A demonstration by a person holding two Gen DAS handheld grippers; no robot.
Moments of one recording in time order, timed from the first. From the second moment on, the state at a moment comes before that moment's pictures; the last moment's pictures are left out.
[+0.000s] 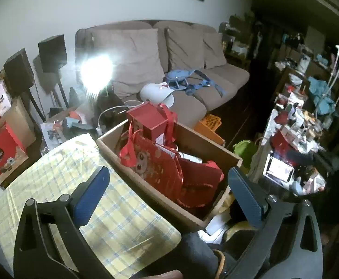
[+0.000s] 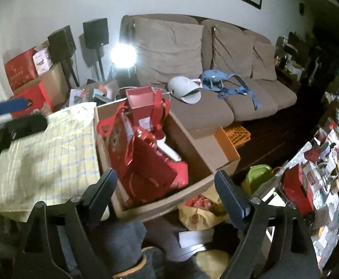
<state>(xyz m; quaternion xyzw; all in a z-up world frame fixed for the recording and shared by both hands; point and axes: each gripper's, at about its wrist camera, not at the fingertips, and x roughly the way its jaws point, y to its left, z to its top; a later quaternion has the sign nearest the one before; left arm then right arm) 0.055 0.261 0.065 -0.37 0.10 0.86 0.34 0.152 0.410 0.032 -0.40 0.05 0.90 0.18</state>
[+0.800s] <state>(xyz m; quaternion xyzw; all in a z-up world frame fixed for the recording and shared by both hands) 0.097 0.221 0.056 -0.37 0.10 0.87 0.32 0.194 0.364 0.038 -0.33 0.06 0.91 0.24</state>
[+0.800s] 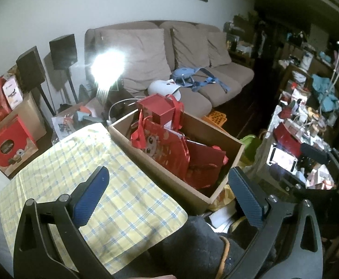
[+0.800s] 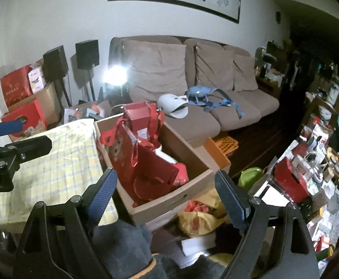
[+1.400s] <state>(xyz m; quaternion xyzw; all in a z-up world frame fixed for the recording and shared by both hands) 0.103 0.220 0.021 -0.36 0.12 0.87 0.32 0.211 0.389 -0.004 -0.32 0.13 0.91 0.25</state>
